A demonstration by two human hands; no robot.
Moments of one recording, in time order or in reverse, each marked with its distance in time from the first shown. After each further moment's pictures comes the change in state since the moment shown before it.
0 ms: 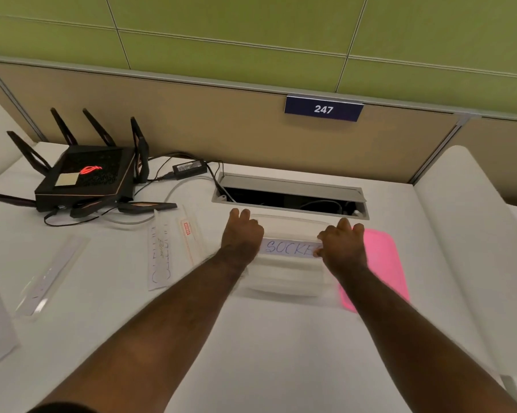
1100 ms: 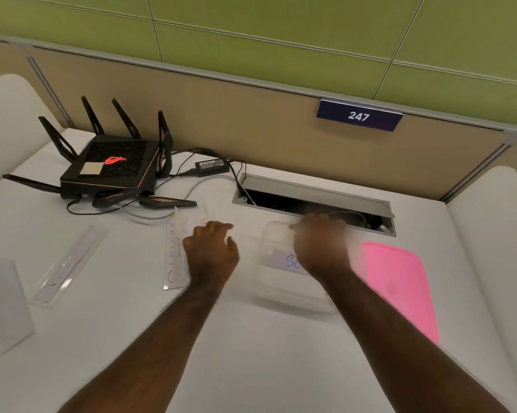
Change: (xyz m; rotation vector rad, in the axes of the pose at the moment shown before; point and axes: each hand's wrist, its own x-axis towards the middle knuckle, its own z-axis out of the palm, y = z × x) left_hand -0.054 -0.051 0.042 -0.560 0.299 -0.658; right_hand 0.037 -0.081 -0.025 0.184 0.446 -0.179
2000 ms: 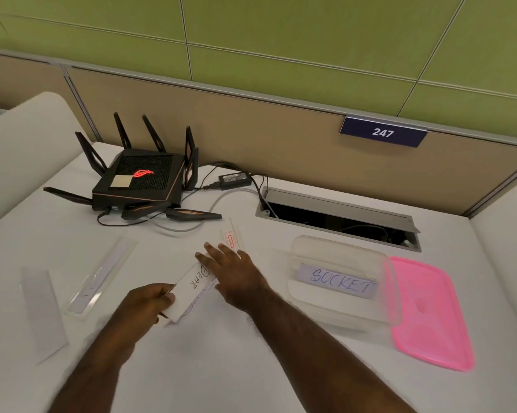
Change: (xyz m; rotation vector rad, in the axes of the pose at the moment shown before) left_hand -0.047 -0.151 -0.111 -0.789 -0.470 -0.589; right_hand 0.021 -0.197 0.031 0.446 -0.333 -0.412
